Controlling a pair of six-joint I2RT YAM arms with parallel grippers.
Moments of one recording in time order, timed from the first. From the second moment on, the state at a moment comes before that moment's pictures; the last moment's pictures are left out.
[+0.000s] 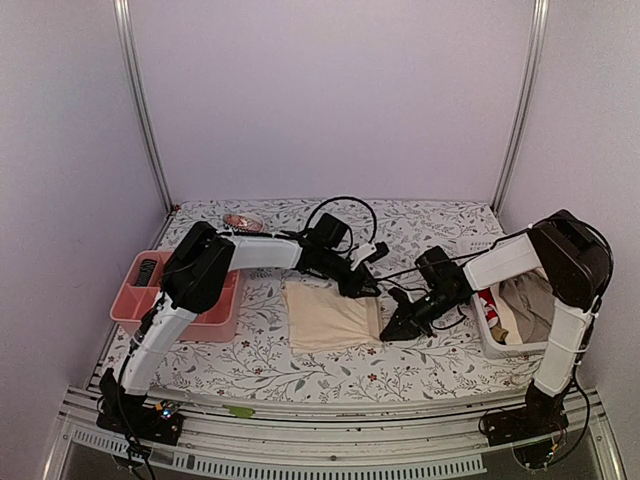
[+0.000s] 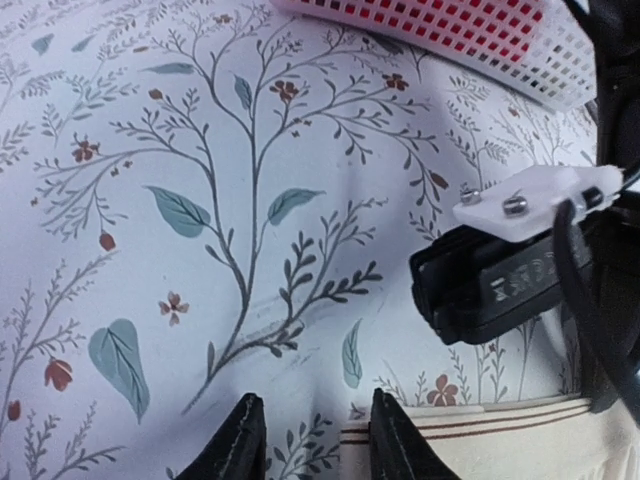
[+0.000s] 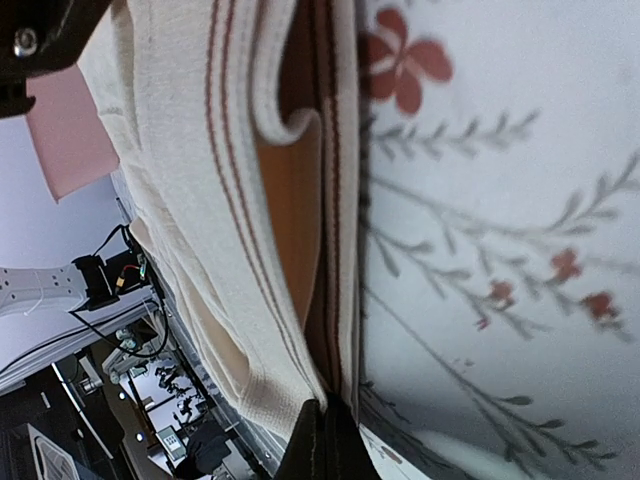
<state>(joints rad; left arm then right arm) -0.76 2.58 2.00 -0.21 0.67 0.33 0.53 1.90 0.91 -0.23 -0.80 0.62</state>
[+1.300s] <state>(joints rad) -0.71 1.71 0.97 -0.41 0.58 0.57 0.64 1.97 1.14 -0.39 -0.87 0.55</state>
